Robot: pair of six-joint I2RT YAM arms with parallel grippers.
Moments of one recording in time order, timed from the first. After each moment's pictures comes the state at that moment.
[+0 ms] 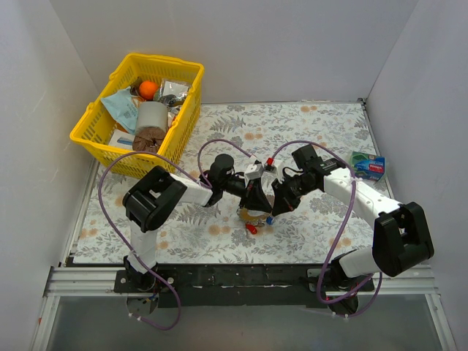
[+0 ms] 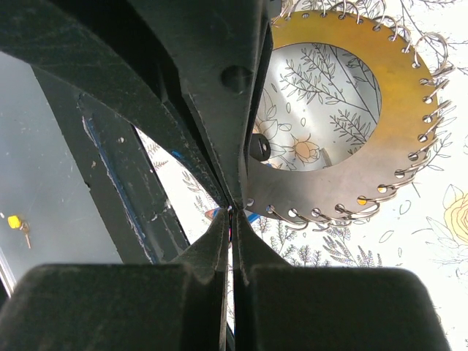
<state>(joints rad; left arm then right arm) -0.72 1.96 0.92 0.86 1.24 -0.19 0.47 1.40 0.95 -0.77 -0.74 -0.31</state>
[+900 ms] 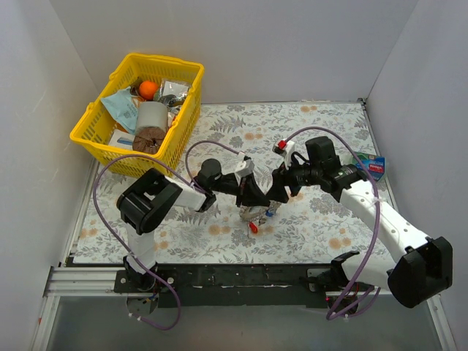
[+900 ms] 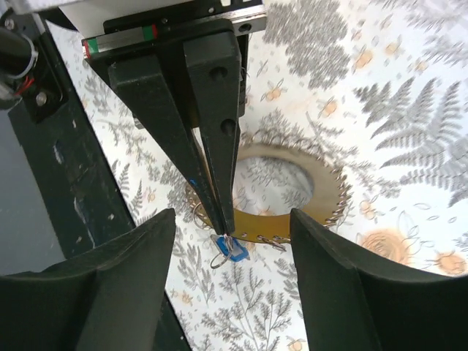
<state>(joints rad) -0.71 1.92 0.81 1.17 1.15 -0.36 0.47 1.19 0.96 -0.56 -0.69 -0.17</state>
